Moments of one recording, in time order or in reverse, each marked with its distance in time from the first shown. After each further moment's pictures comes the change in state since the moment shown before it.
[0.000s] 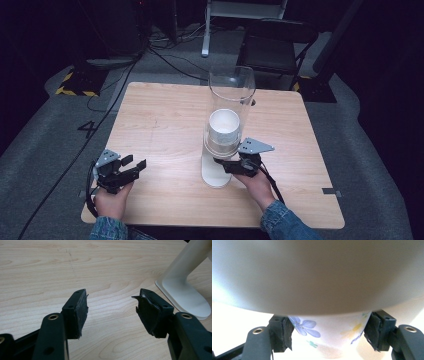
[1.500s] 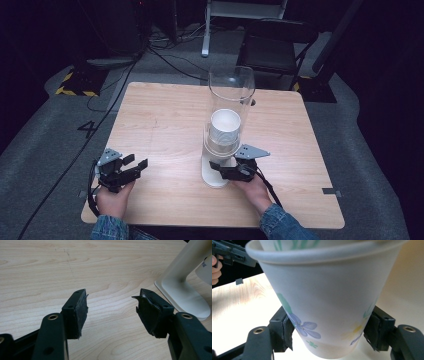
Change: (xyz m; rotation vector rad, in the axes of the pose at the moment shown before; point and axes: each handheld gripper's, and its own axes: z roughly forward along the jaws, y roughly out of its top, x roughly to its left) left arm -0.001 0.002 0.004 0.007 -0.010 -0.001; right arm 0.007 -0.027 0.011 0.011 0.048 0.083
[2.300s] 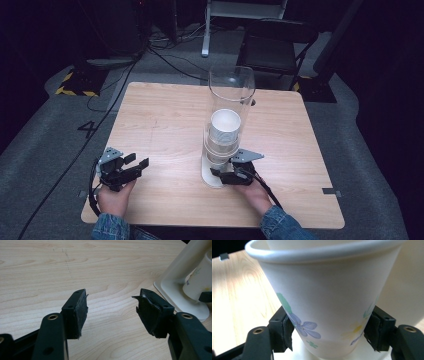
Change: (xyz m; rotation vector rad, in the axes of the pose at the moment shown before) left arm 0.001 0.002 0.004 -0.001 -0.008 -0.005; right arm -0.001 -0.020 0.008 0.142 -0.028 -0.003
